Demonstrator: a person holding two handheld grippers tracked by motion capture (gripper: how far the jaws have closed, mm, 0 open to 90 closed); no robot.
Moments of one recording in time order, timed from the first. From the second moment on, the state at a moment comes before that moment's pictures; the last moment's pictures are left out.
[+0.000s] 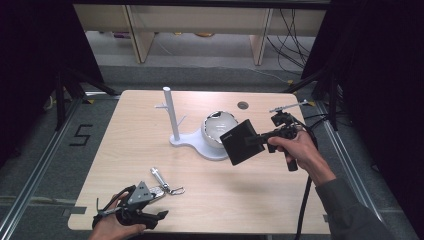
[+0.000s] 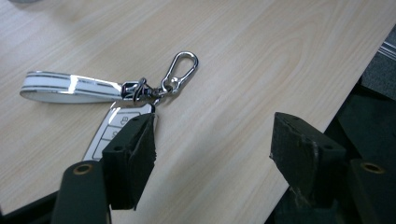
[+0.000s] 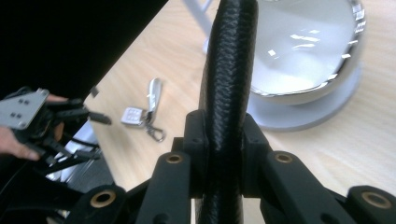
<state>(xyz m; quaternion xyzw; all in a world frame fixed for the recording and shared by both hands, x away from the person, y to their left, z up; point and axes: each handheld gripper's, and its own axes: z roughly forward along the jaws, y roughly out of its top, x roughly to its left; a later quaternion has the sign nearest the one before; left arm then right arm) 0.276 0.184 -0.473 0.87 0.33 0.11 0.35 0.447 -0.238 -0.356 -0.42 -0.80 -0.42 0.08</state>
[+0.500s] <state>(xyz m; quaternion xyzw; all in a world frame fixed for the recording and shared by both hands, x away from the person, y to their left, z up) 0.271 0.200 -0.477 0.87 0.34 0.12 0.34 0.479 -0.250 -0.356 -0.46 -0.77 -0.43 0.06</state>
